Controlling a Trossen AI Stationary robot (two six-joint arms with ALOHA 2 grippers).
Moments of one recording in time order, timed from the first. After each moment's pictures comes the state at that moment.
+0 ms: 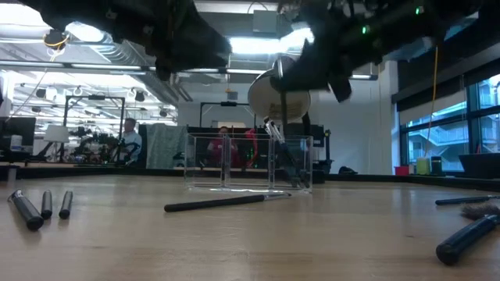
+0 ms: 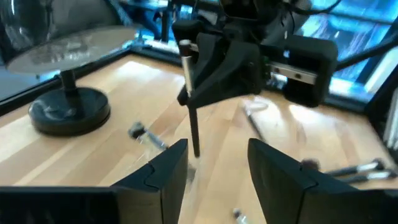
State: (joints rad) left arm -0.30 1.38 0.59 0.52 -0.58 -0.32; right arm 0.18 1.48 0.72 0.37 0.55 0.39
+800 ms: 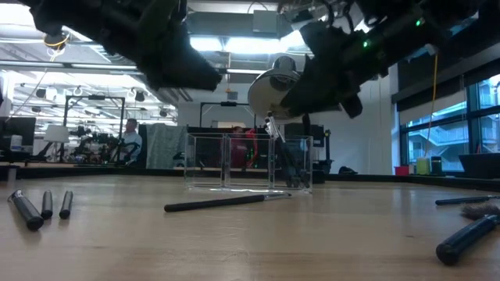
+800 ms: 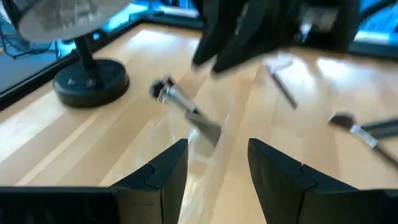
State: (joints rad) left arm -0.30 1.38 0.59 0.35 -0.60 -0.31; right arm 0.19 1.48 0.71 0.25 0.55 0.54
